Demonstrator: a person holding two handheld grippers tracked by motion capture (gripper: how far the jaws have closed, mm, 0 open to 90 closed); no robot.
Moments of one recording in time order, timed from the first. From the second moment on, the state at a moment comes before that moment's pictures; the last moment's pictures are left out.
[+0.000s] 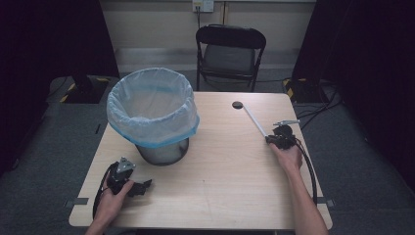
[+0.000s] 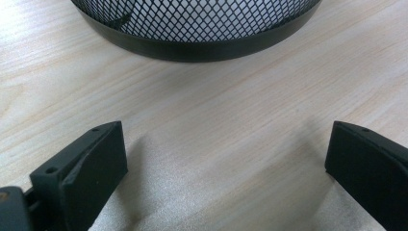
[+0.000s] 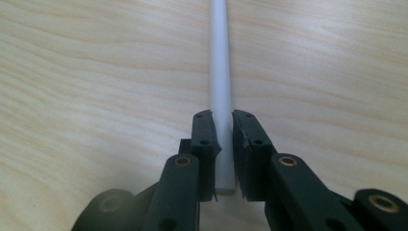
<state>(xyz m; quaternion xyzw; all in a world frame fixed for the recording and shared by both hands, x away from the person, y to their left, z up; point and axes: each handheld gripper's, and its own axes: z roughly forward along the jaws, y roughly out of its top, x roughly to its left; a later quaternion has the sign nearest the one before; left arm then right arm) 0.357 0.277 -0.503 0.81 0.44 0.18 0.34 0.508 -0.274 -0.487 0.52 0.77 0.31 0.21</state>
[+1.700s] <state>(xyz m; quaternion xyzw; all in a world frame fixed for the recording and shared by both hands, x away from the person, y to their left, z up) 0.357 0.277 -0.503 0.81 0.44 0.18 0.34 0.473 -0.267 -0.450 0.50 0.73 0.43 0.19</state>
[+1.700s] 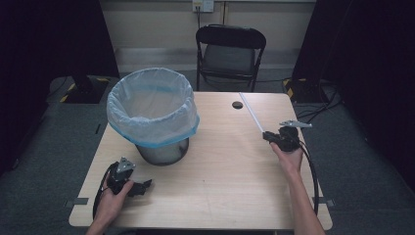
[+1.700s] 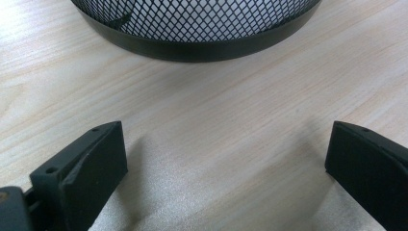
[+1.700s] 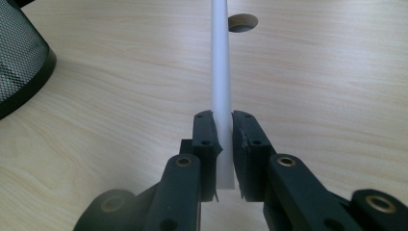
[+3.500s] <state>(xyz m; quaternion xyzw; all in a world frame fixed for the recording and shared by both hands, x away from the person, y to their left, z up) 0.357 0.277 -0.503 0.81 0.44 0.18 0.34 0.470 -0.212 -0.335 0.40 0.69 0.57 0.21</state>
